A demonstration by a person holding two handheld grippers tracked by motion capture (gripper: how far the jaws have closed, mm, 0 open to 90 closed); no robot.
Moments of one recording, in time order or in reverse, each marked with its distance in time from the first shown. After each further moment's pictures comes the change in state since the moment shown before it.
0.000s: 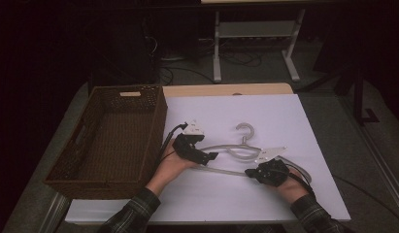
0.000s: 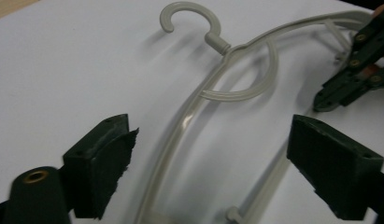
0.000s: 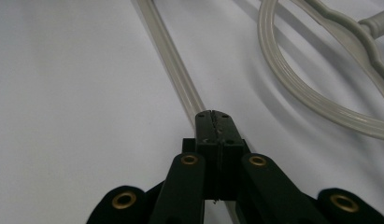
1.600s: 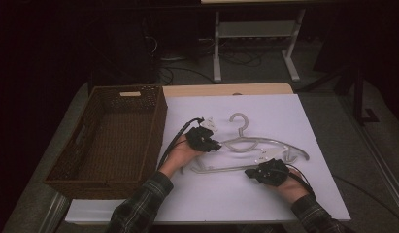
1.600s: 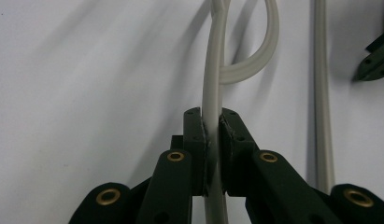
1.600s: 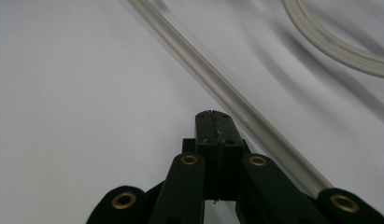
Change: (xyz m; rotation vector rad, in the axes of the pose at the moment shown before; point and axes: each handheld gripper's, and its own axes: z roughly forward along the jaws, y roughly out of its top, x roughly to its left) left arm 0.023 0.016 0.043 0.151 -0.134 0.122; right arm -0.001 -0.001 0.001 -0.003 0.014 0.003
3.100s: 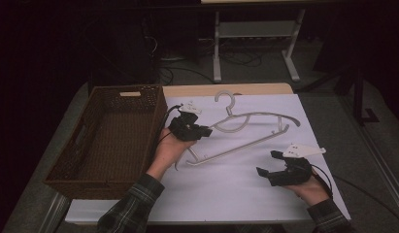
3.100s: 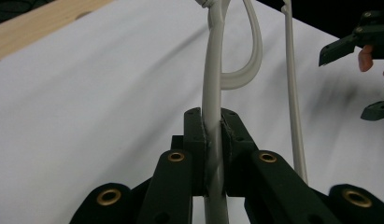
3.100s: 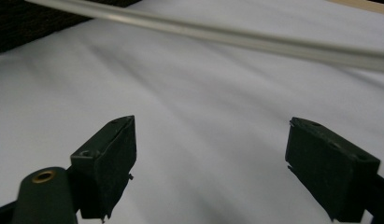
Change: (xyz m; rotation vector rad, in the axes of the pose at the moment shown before) left arm -0.021 0.024 -0.091 -0.145 0.135 -0.196; right arm -0.010 -0.019 -0.052 -0.269 -0.126 0.162
